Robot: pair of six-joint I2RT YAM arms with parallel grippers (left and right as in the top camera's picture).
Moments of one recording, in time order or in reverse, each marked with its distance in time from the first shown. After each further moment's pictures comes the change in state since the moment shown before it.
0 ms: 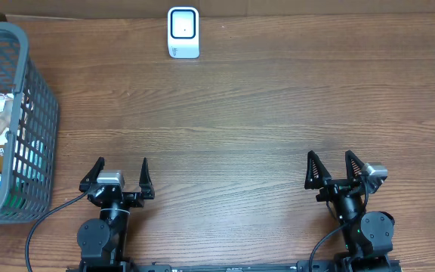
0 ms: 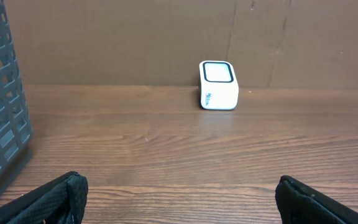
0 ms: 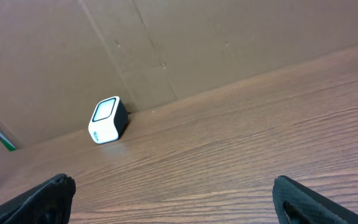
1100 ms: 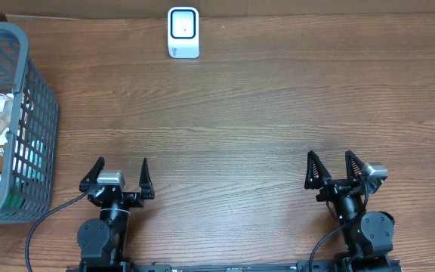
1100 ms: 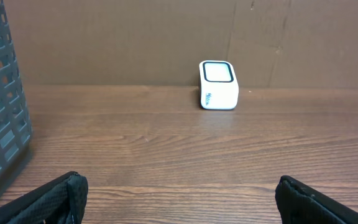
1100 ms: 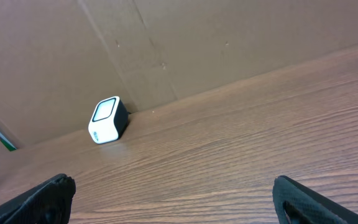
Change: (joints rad) left arm 0.000 0.000 0.000 0.000 0.000 0.003; right arm 0.000 0.000 0.000 0.000 0.000 0.000
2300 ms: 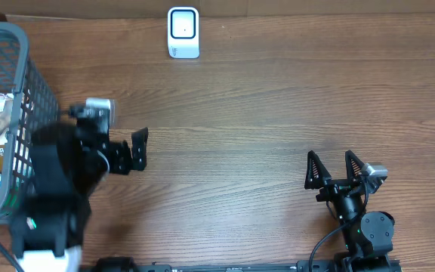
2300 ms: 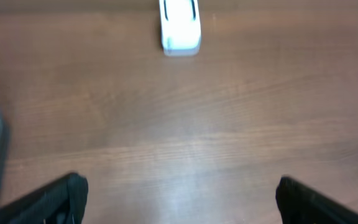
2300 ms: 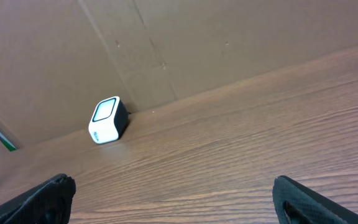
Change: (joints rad) left arm 0.000 0.892 1.088 -0.786 0.159 0.048; right arm 0.000 0.000 0.000 0.000 0.000 0.000
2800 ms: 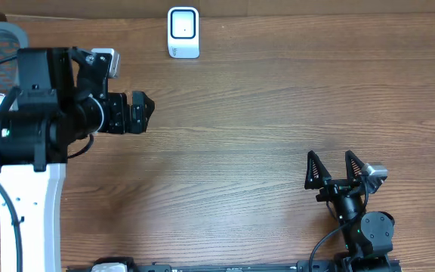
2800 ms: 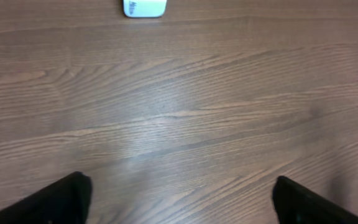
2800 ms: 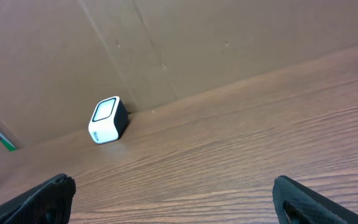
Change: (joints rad) left arm 0.000 0.438 0.564 -0.405 0.137 0.001; right arm 0.000 0.000 0.000 0.000 0.000 0.000
